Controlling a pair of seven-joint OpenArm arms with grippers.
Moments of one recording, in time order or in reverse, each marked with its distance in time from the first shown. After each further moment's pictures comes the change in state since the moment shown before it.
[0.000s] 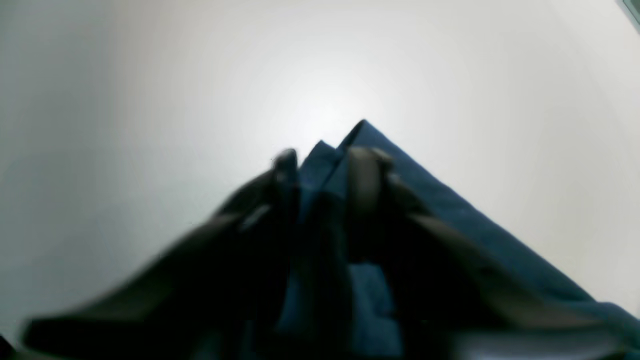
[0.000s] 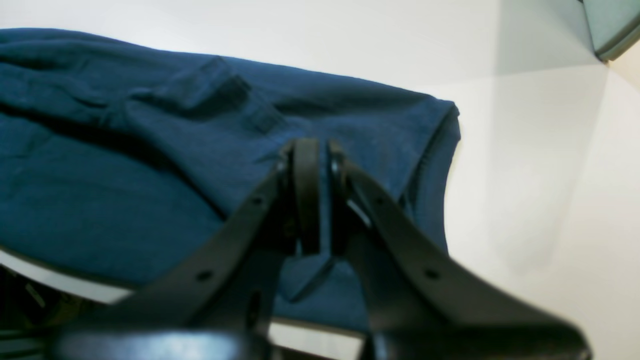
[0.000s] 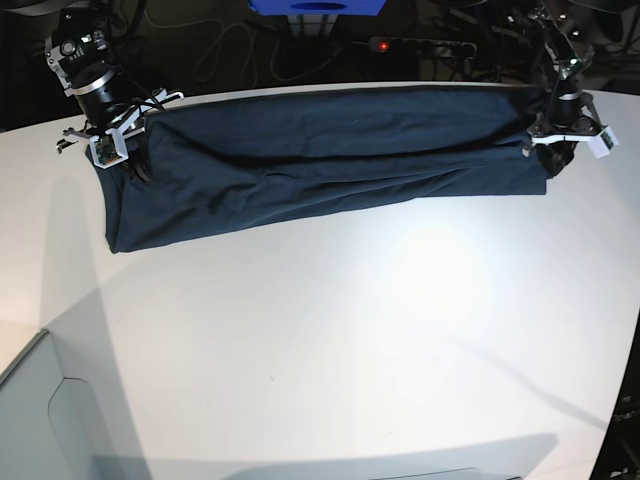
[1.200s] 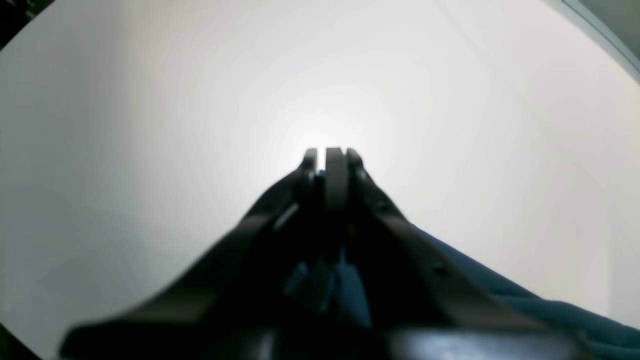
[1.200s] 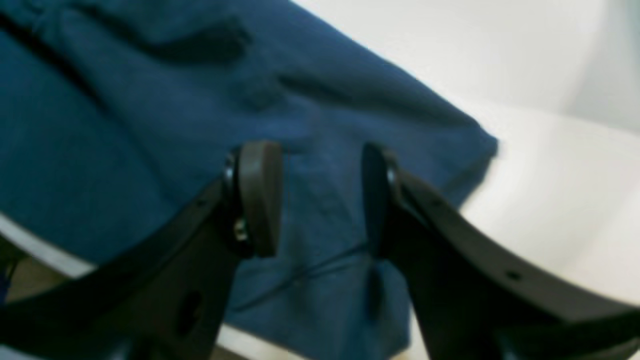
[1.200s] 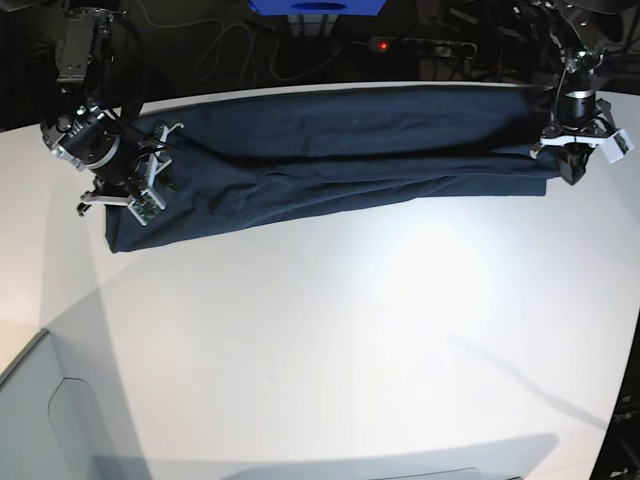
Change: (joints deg) left arm 3.2 0.2 -0.3 10.9 -0.4 -0.3 0.2; right arm 20.8 4.2 -7.3 -5.5 -0.1 17.9 -34.4
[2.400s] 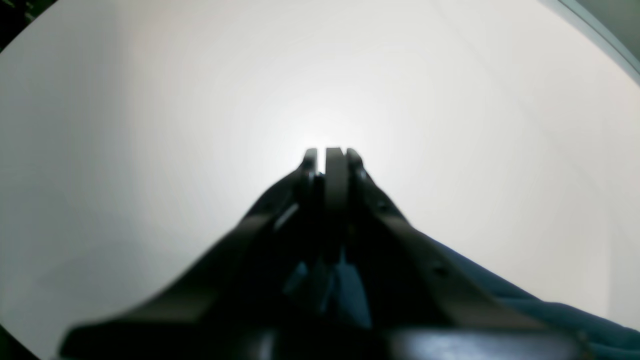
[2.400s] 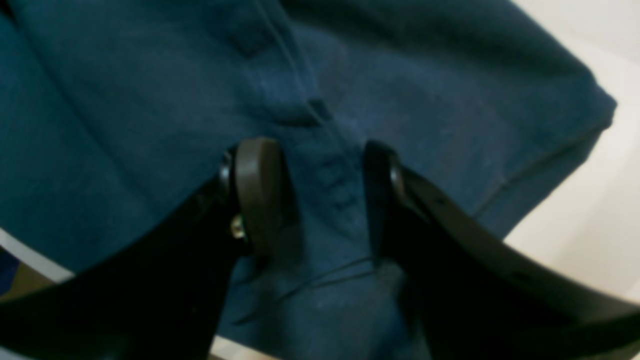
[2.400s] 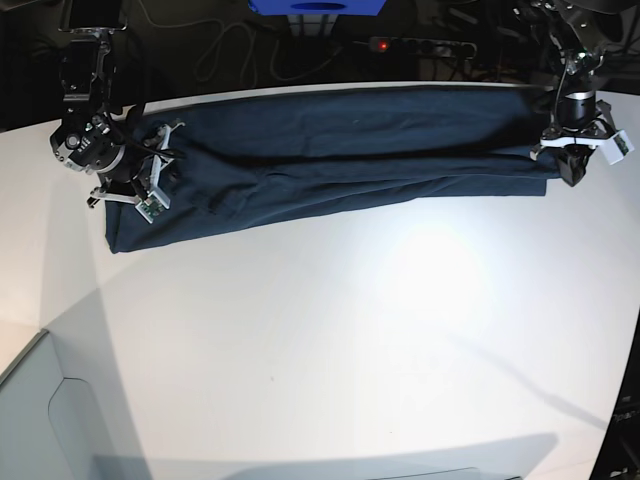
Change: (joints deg) left arm -0.1 0.0 0.0 0.0 0.2 0.2 0.0; right arm 3.1 0.1 -0.6 -9.9 -0.1 0.0 -0.1
